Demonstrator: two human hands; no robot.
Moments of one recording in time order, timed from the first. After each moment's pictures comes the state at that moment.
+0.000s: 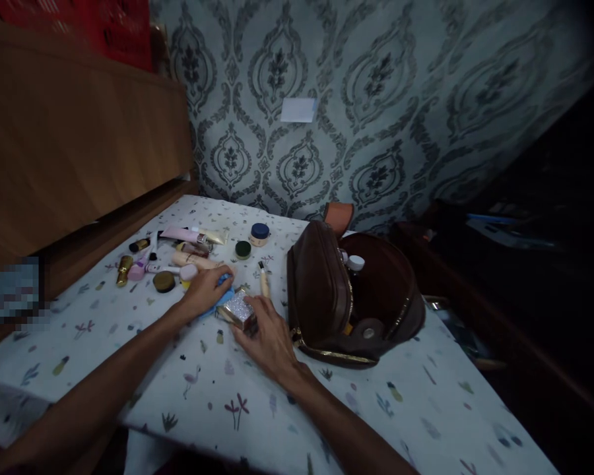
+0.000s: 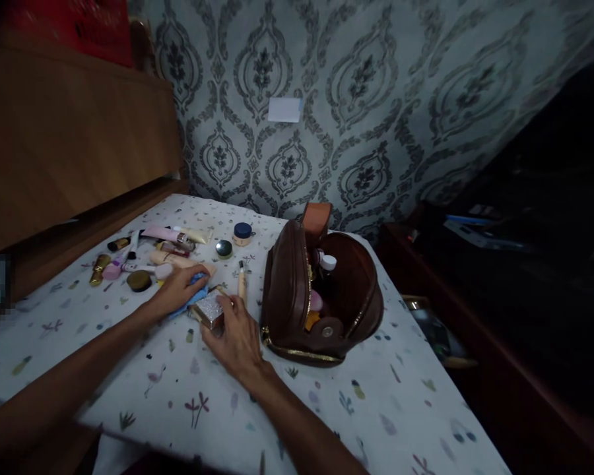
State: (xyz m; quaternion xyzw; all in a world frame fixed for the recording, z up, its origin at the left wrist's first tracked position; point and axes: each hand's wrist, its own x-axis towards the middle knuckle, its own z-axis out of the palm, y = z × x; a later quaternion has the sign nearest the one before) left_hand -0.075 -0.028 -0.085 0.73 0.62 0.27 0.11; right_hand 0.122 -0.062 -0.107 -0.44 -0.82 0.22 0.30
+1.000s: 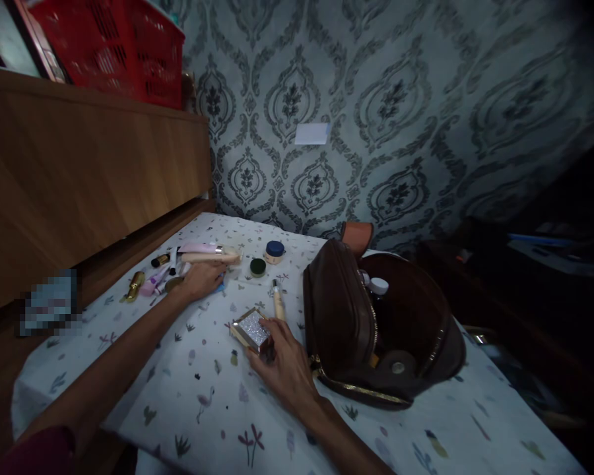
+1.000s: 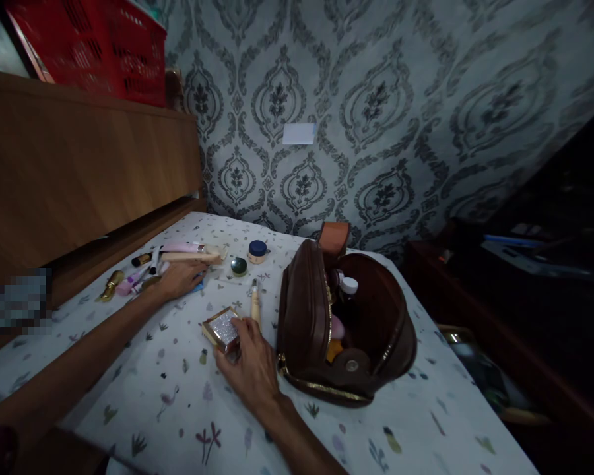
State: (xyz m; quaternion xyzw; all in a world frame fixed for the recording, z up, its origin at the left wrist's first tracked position) left_hand -0.152 0.020 -0.087 0.77 0.62 0.15 -0.05; right_hand 0.125 -0.060 -0.111 -0.42 -0.81 0.24 0.33
